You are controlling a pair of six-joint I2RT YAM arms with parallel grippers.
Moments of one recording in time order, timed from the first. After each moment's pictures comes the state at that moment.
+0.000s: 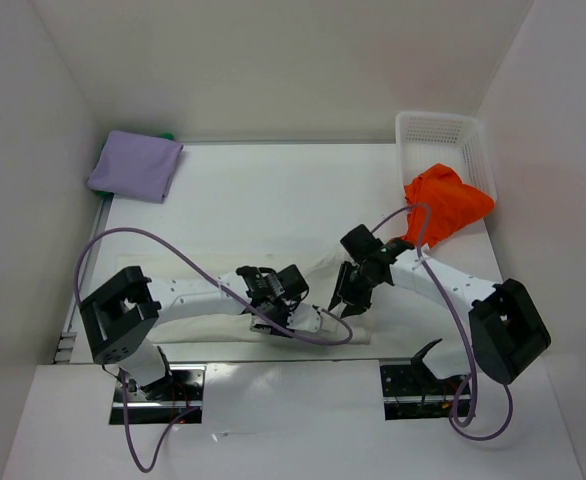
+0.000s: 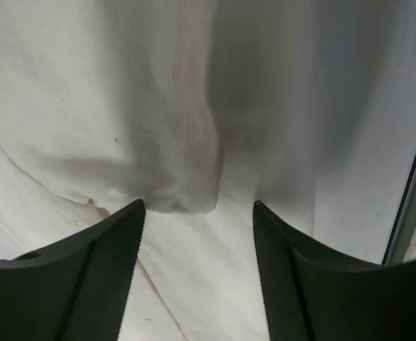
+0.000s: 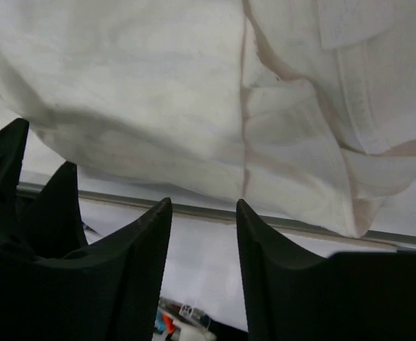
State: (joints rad) left arm -1.04 1.60 0.95 -0.64 -0.01 0.71; right arm 0.60 1.35 0.78 -0.73 -0.26 0.98
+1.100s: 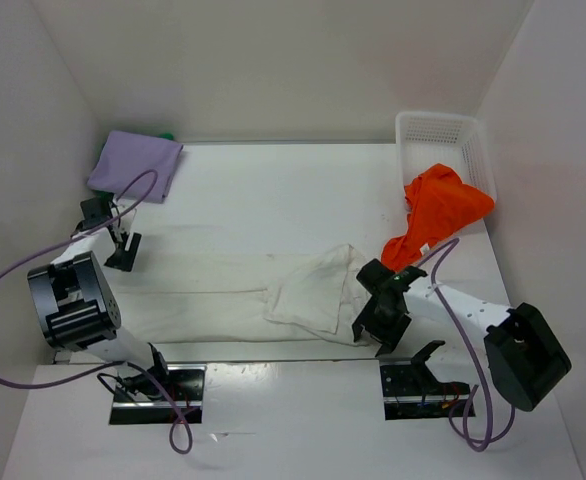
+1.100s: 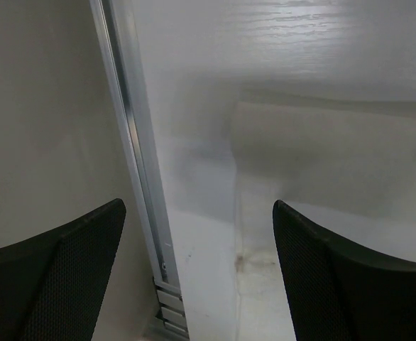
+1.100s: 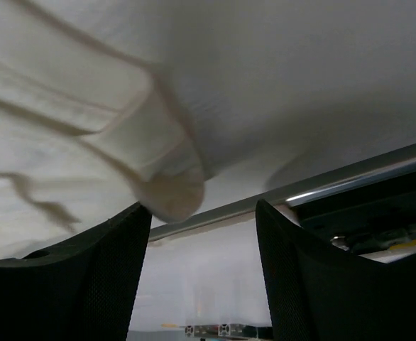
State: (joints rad) left arm 0.40 1.57 0.91 -0.37 -0.22 0.55; right arm 0.61 1.19 0.58 -0.92 -0.08 1.27
